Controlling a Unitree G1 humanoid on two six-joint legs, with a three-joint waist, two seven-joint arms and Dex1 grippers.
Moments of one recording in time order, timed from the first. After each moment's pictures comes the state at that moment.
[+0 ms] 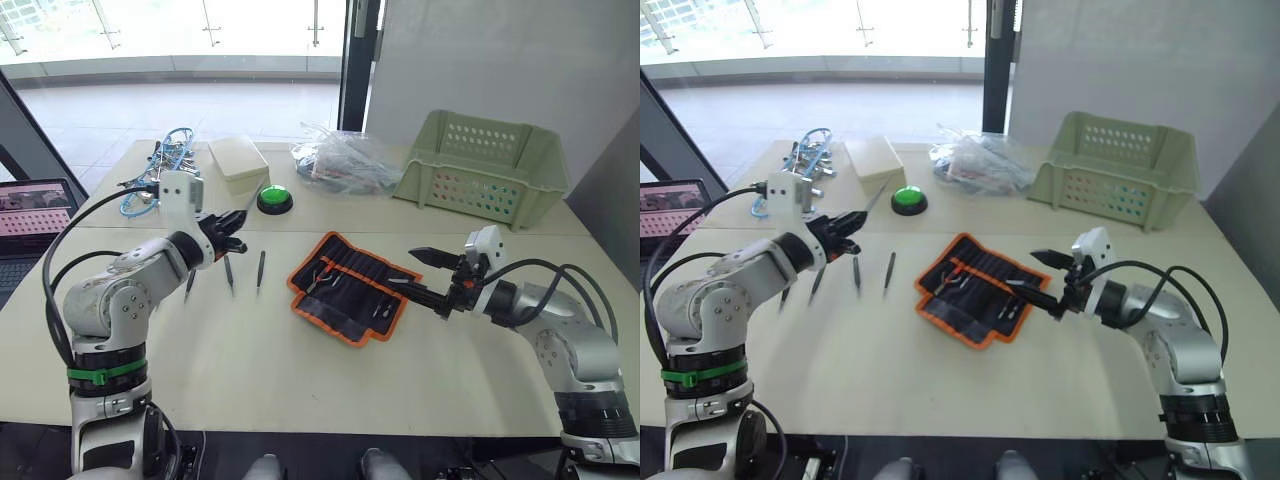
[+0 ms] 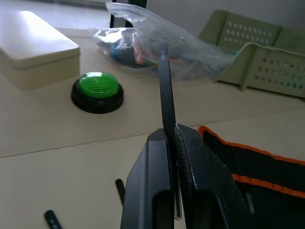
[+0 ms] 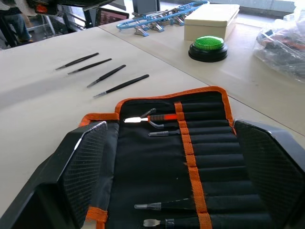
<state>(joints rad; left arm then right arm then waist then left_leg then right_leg) -0.66 0.45 0.27 -0.23 -0.71 1.08 -0.22 -0.38 -0.62 -0.11 -0.10 0.52 0.46 0.93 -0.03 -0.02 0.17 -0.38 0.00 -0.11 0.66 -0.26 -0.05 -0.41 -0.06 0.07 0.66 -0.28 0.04</state>
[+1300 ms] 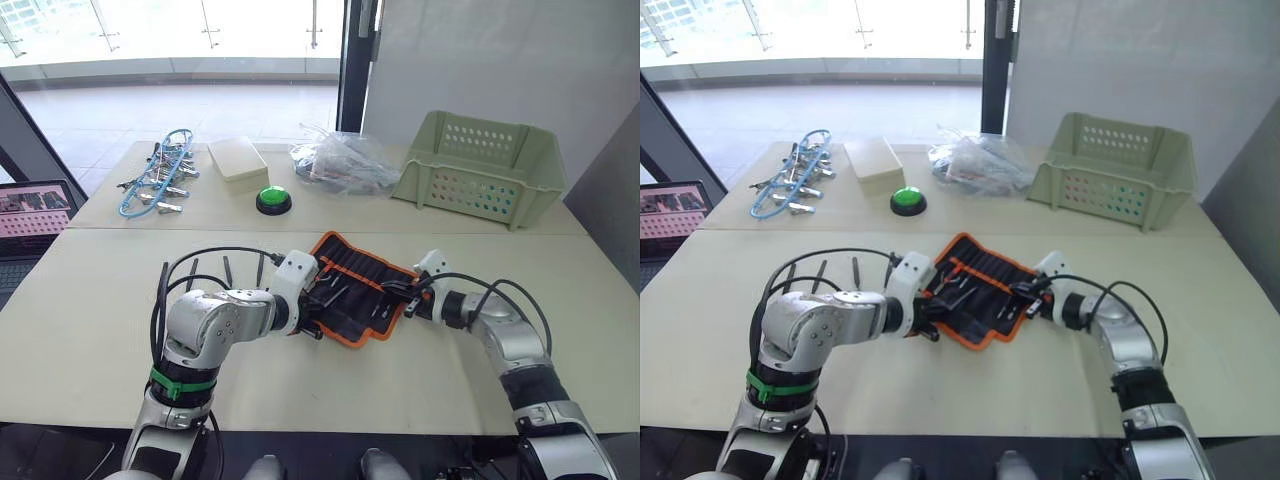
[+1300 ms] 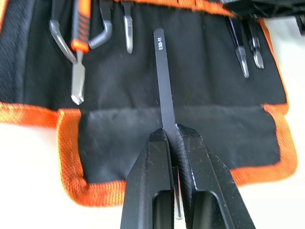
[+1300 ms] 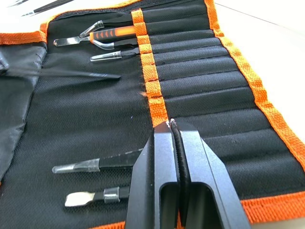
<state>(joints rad) -0.61 0.28 -0.10 -0.29 -0.55 1.42 -0.17 -0.52 -0.48 0.04 0.37 0.22 0.26 0.89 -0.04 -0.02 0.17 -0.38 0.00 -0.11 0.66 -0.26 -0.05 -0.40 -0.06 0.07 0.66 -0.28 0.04</state>
